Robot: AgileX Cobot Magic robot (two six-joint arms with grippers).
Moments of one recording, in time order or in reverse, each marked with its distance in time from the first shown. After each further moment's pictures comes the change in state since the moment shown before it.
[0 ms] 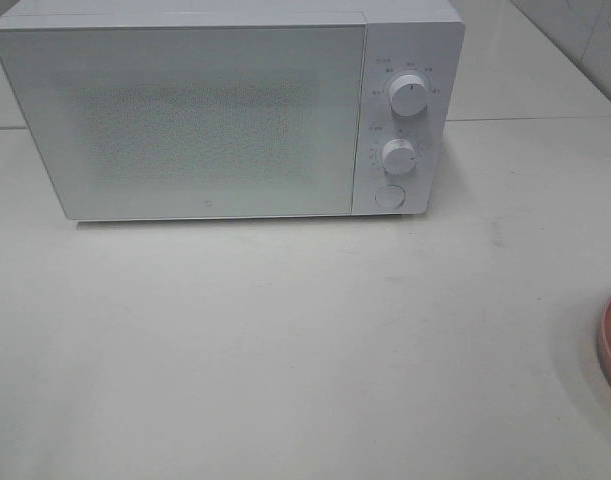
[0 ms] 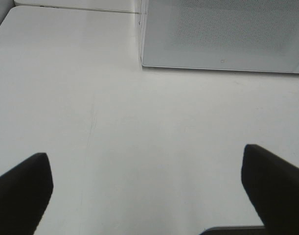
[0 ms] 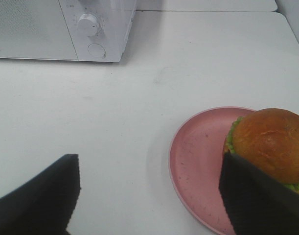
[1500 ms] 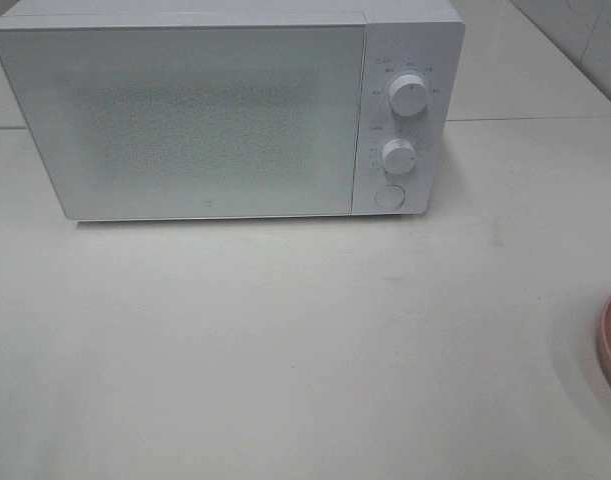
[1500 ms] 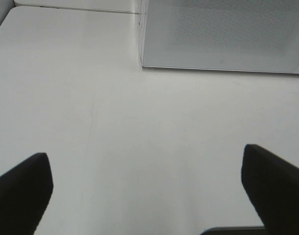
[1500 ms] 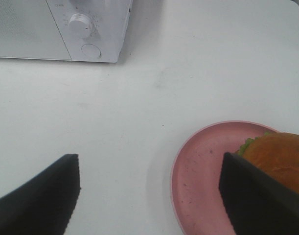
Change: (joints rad) left arm 0.000 0.000 0.000 0.000 -0.001 0.000; right arm 0.000 0.409 -0.061 -0.006 -0.215 0.001
